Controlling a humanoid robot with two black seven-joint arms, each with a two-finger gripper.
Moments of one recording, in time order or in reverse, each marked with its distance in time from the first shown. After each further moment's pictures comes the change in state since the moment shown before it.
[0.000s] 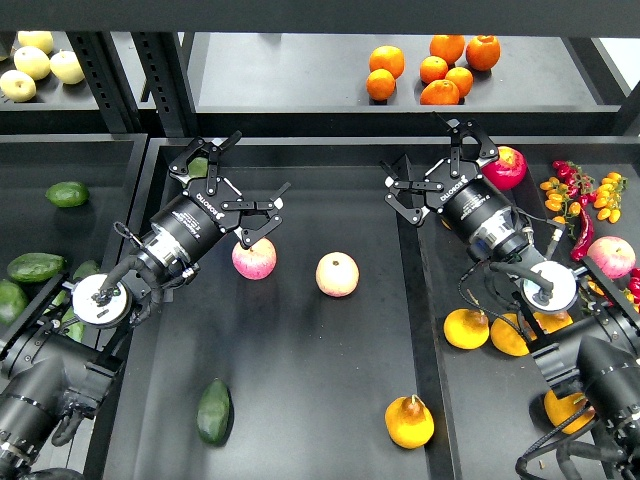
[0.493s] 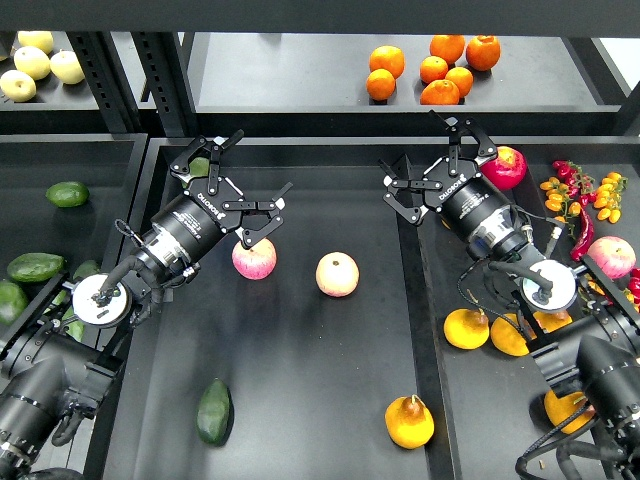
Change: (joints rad) left arm -0.001 0.000 0.001 -0.003 0.009 -0.018 0.011; right arm 0.002 0.000 -0.001 0.008 -0.006 0.000 0.000
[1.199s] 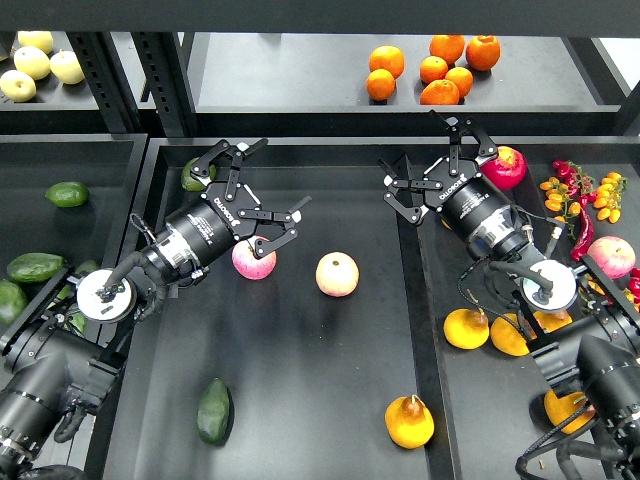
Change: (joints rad) left arm -0.078 0.021 0.130 -0.023 -0.019 0.000 0.102; right arm 0.000 0.000 0.002 -0.006 0.000 0.002 -0.003
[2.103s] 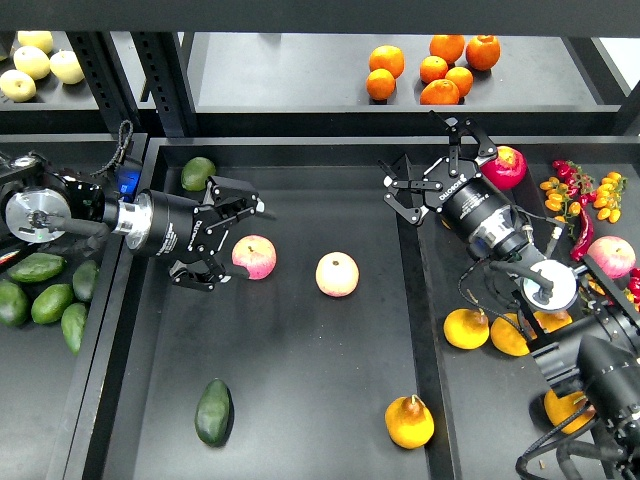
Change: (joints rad) left arm -0.528 0.606 0.941 -0.189 0.012 0.000 -0.001; right arm 0.000 0.000 0.002 0.003 0.000 0.000 -0.003
